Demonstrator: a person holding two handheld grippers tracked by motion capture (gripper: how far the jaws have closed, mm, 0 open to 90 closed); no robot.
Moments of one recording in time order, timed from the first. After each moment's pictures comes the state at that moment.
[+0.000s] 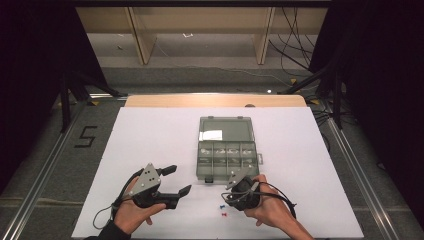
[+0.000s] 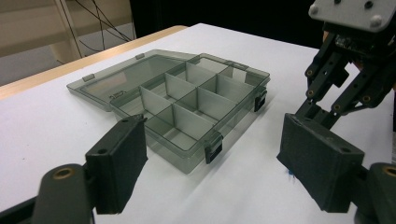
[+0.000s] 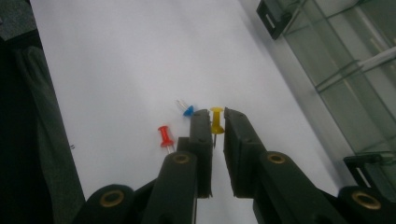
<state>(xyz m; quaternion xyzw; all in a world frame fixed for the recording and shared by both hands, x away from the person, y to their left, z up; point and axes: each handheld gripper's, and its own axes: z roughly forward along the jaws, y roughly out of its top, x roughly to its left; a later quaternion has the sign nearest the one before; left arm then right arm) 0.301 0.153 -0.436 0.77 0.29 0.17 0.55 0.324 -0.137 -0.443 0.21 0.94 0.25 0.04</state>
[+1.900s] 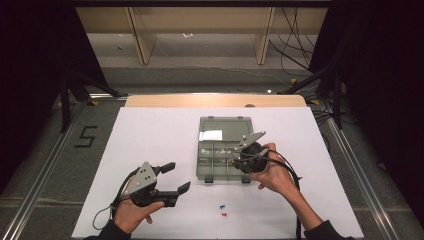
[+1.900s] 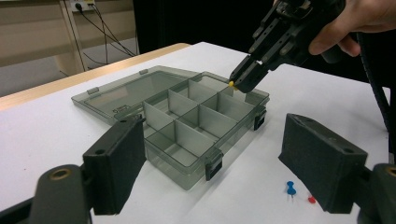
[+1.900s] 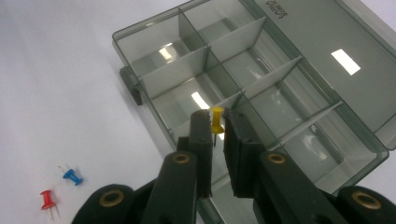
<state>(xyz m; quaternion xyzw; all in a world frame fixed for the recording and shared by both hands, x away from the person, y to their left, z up) 0.301 0.156 -0.433 0.74 0.30 0.17 0.58 0.394 -0.156 -0.408 0.27 0.91 0.29 0.12</state>
